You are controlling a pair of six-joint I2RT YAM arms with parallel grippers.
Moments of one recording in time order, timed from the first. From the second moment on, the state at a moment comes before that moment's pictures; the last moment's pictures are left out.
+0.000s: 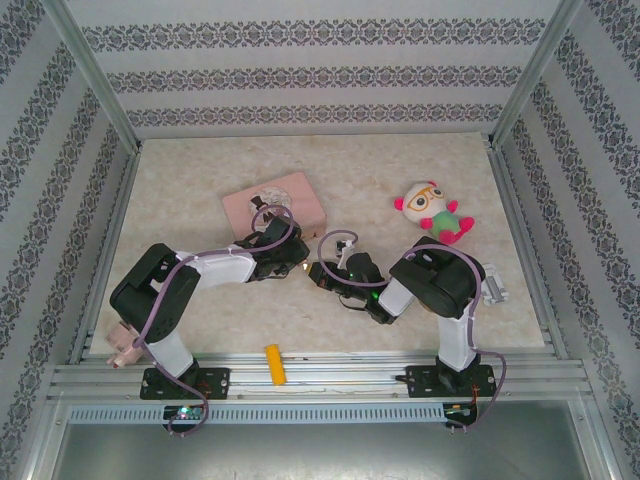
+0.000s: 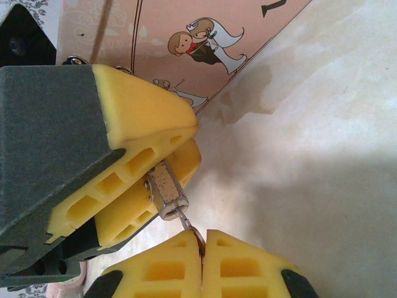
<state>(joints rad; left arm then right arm) -0.62 1.70 0.86 -0.05 -0.01 -1.21 0.75 1.96 0.48 1.12 -0.23 1.09</state>
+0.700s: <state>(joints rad) -0.62 1.70 0.86 -0.04 -0.01 -1.21 0.74 1.96 0.48 1.12 -0.25 1.09</state>
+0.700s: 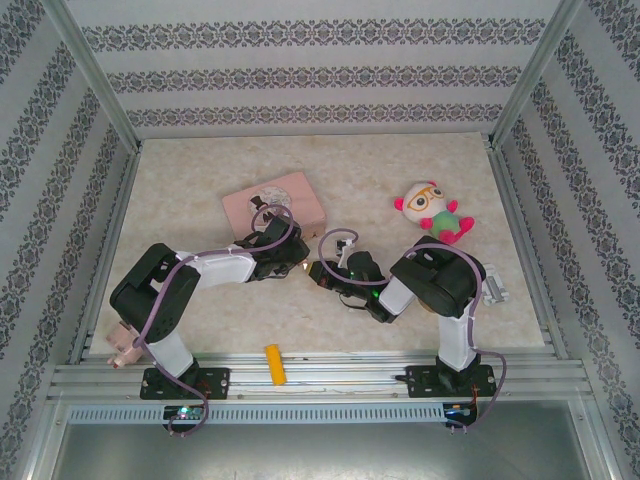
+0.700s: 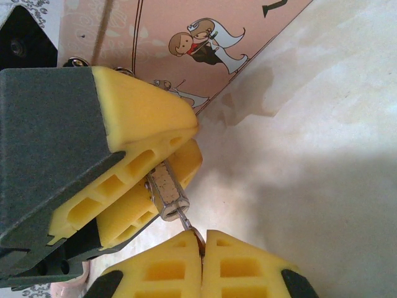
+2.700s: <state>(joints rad) -0.61 1.70 0.86 -0.03 0.00 -1.21 0.72 1.96 0.51 1.11 -0.28 1.15</state>
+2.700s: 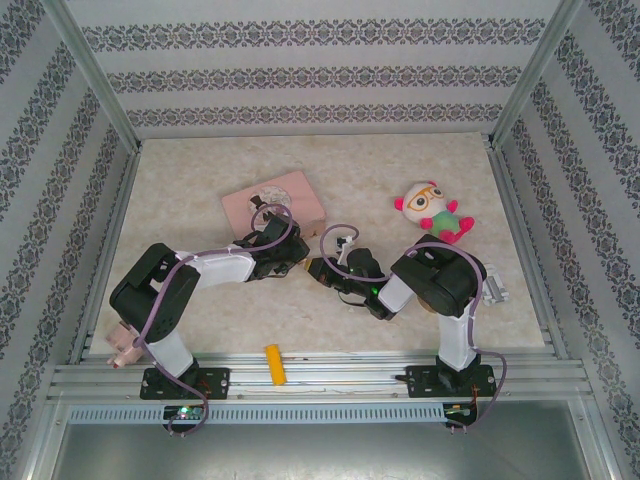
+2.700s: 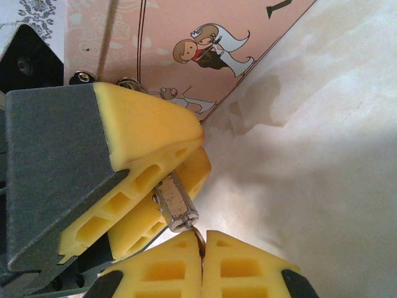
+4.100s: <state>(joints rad) -0.64 1.70 0.89 -0.05 0.05 -1.16 0.68 1.87 0.47 1.03 -0.33 1.10</state>
